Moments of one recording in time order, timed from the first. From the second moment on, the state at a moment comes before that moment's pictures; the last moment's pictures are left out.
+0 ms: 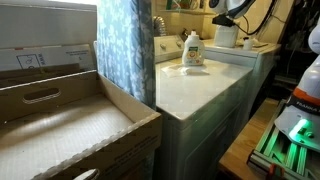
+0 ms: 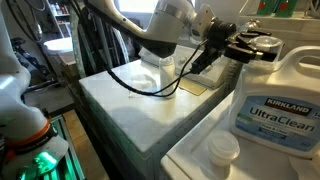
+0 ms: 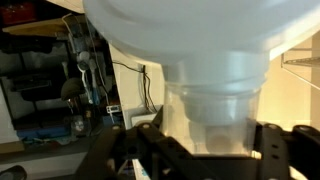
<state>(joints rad) -0.32 0.25 -0.26 -1.79 -1.71 2.22 2.25</state>
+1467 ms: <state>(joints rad) -0.32 0.26 -0.25 -1.77 -1.63 2.19 2.11</state>
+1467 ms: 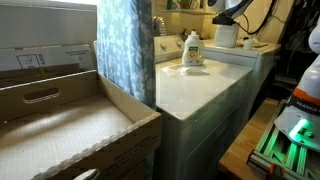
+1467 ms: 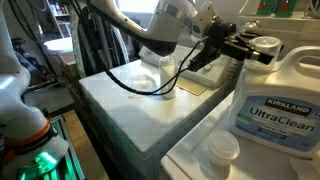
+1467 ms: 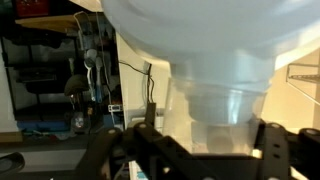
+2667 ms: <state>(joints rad) -0.30 0.23 -0.25 -1.78 -1.63 2.12 2.05</state>
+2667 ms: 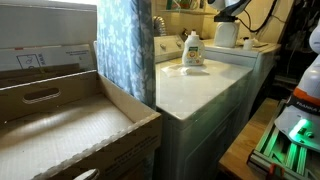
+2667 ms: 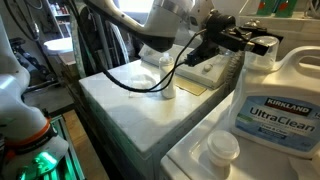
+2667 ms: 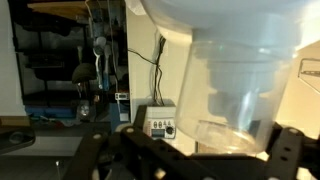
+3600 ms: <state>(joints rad) -0.30 0.06 -0.25 -1.78 -1.23 2.06 1.74</state>
